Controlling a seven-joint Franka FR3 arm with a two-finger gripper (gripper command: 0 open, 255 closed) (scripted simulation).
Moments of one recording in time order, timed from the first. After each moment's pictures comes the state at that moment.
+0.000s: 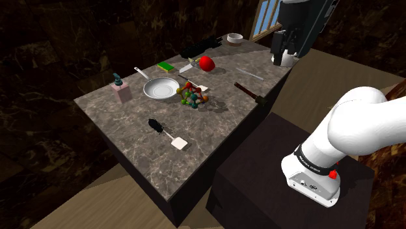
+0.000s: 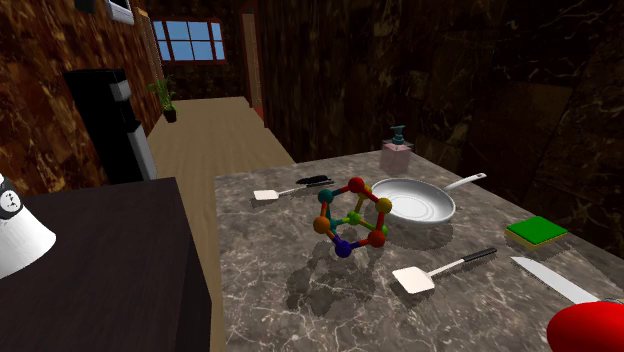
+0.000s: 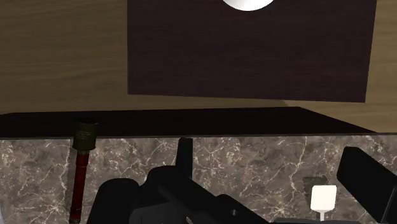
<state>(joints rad) 0.02 -0.79 -0.01 -2.43 -0.10 1.44 0.05</state>
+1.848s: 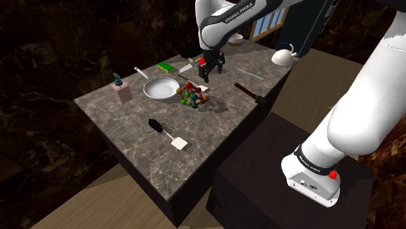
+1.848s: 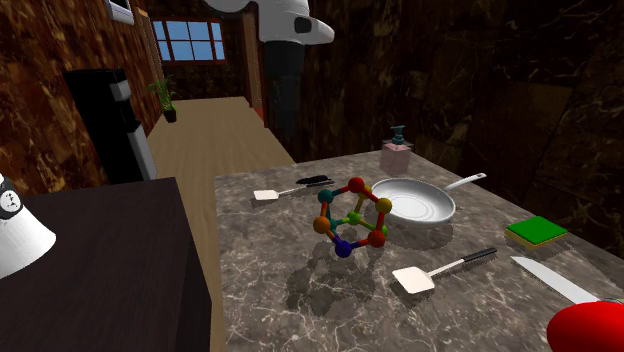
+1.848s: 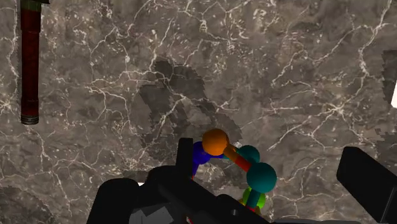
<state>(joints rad) 0.01 0.13 0.01 -2.12 -0.20 2.14 0.18</state>
